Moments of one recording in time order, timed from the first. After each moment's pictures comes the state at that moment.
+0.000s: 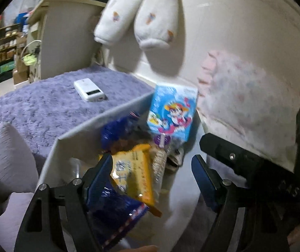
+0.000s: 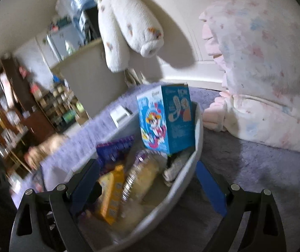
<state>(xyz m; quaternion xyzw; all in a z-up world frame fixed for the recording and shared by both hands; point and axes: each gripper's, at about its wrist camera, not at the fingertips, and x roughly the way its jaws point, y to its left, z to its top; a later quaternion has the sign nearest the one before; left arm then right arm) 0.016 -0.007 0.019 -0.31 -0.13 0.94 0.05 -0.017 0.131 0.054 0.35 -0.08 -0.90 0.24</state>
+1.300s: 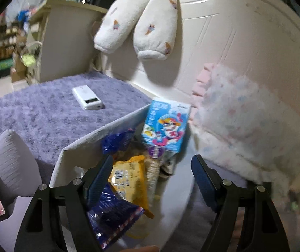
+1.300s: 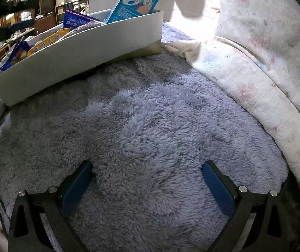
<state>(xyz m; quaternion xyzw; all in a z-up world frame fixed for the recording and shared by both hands) 0.025 -0.022 0.049 -0.29 -0.17 0.94 0.07 -0.006 0.245 -0.072 0.41 0.19 -0.84 0.30</state>
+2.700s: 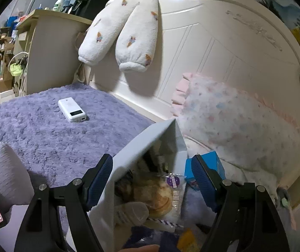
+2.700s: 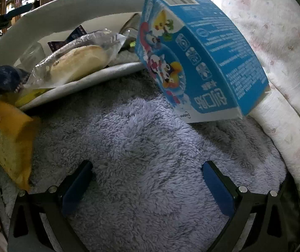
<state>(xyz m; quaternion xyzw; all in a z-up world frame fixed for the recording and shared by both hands) 0.040 -0.012 0.062 -0.24 -0.16 0.95 0.10 -0.026 0.259 -0.067 0.41 0.19 -0.84 0.30</state>
